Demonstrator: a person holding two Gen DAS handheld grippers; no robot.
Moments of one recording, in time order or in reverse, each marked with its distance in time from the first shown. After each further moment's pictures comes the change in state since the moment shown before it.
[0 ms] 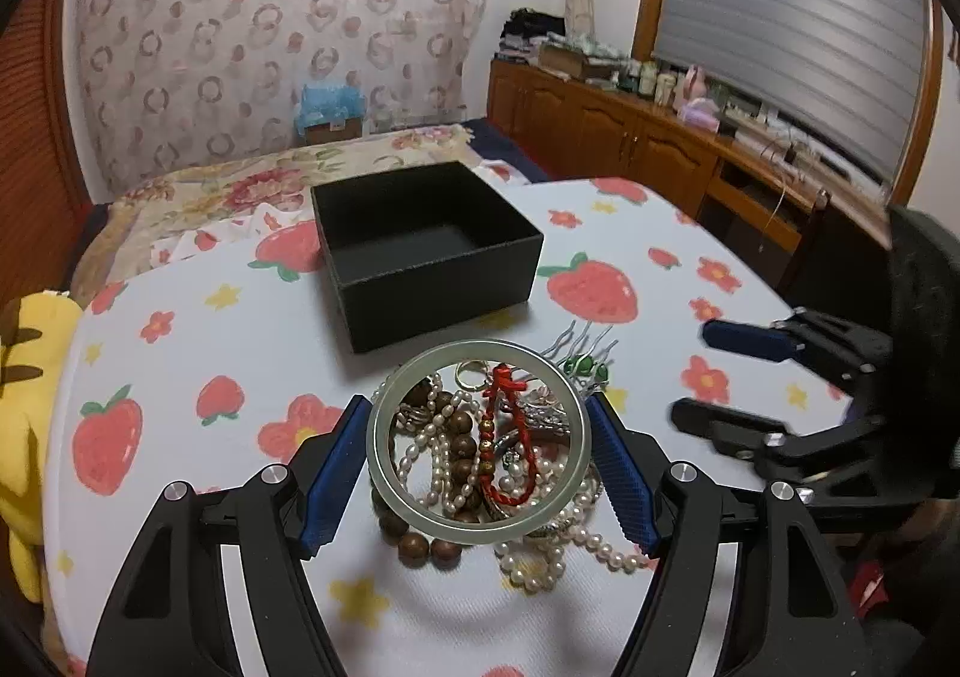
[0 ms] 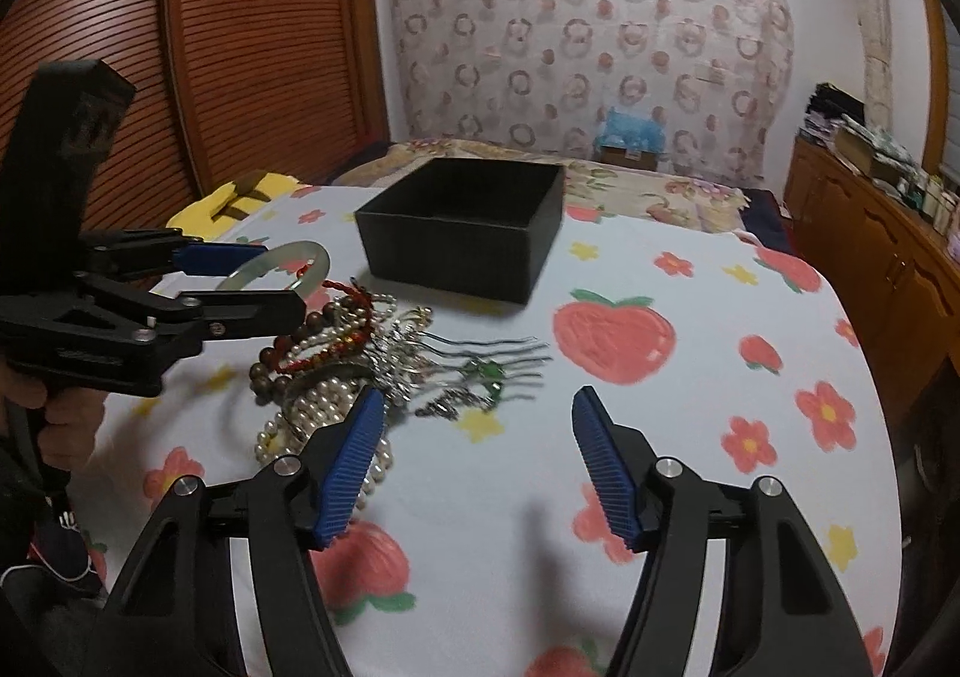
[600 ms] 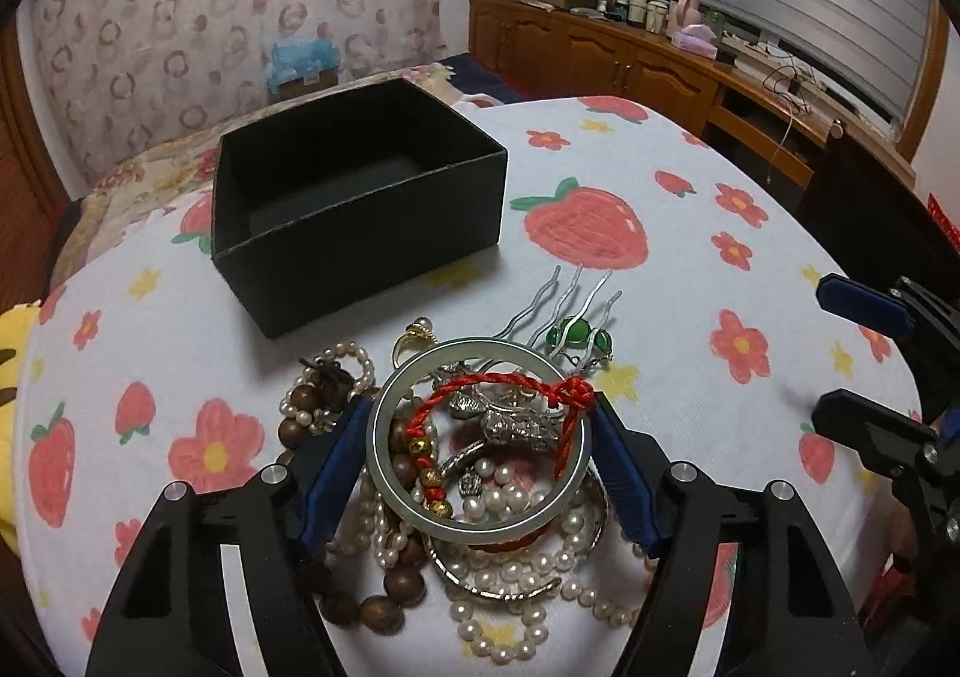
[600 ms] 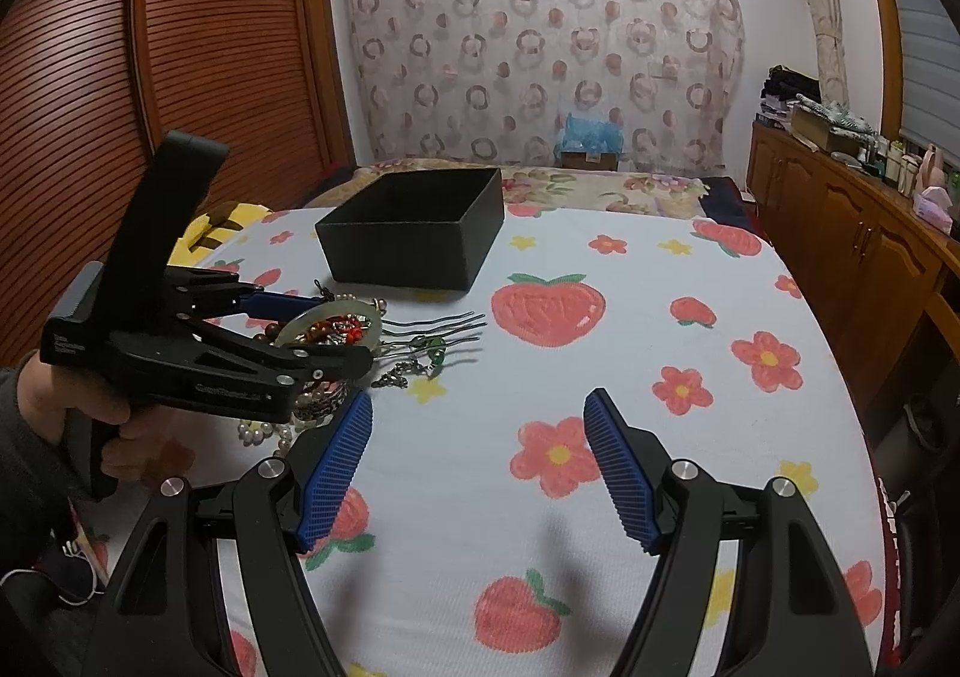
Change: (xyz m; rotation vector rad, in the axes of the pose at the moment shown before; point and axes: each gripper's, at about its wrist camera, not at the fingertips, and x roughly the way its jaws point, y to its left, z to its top) left arm 0.069 -0.024 0.003 0.075 0.165 0.007; right arm -0.038 -0.026 -0.028 0.102 -0.053 -0.064
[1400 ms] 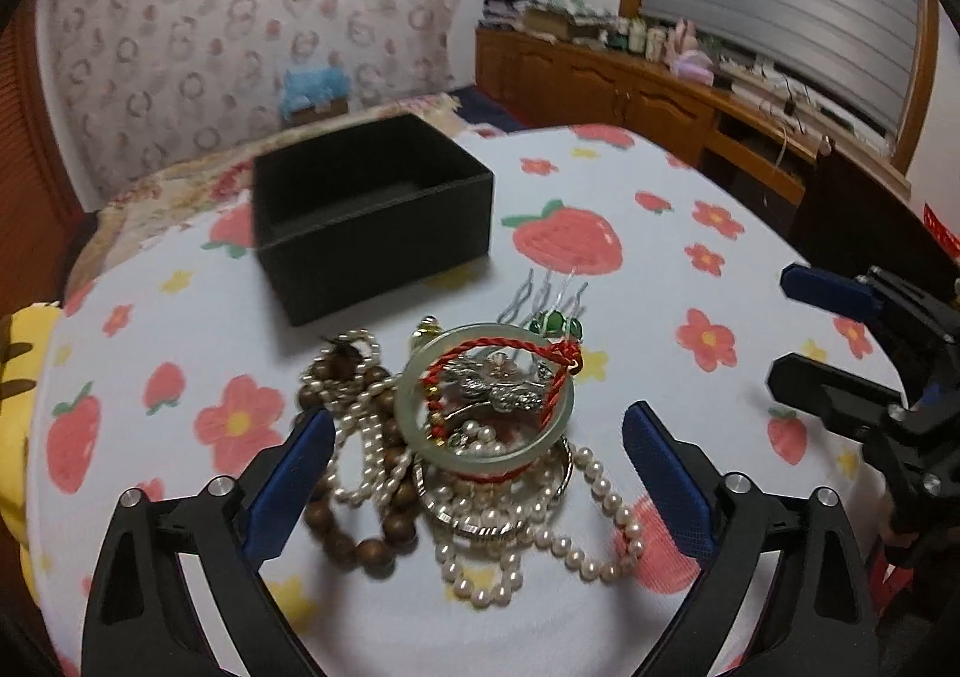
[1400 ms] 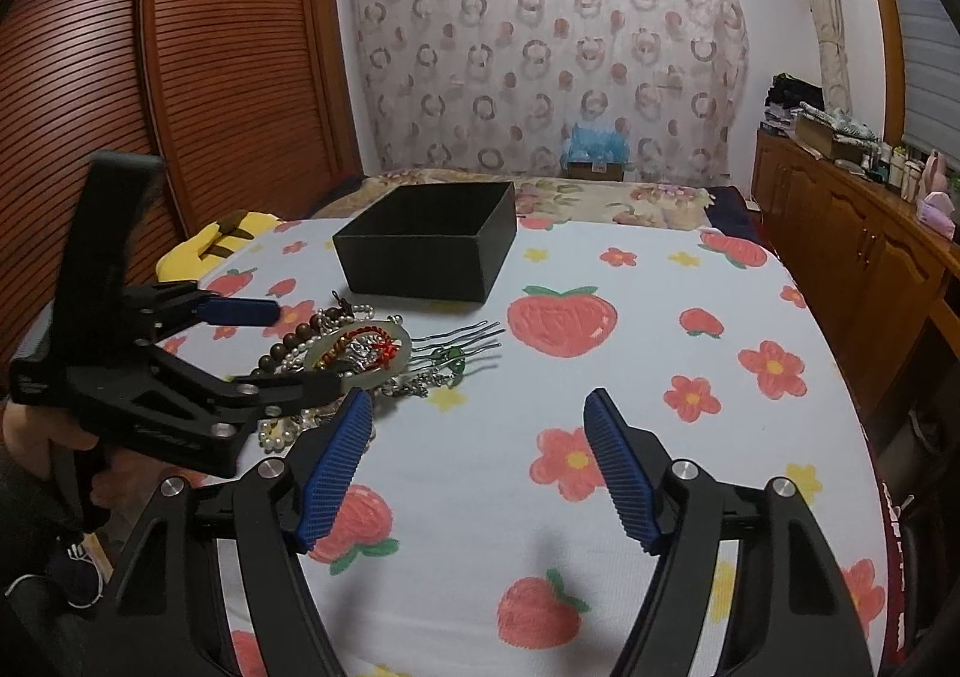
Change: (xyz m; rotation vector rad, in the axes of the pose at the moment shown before) left arm -0.024 -0.013 -0.015 0.005 -0.067 0.023; right arm -0.008 0.007 0.001 0.003 -0.020 0.010
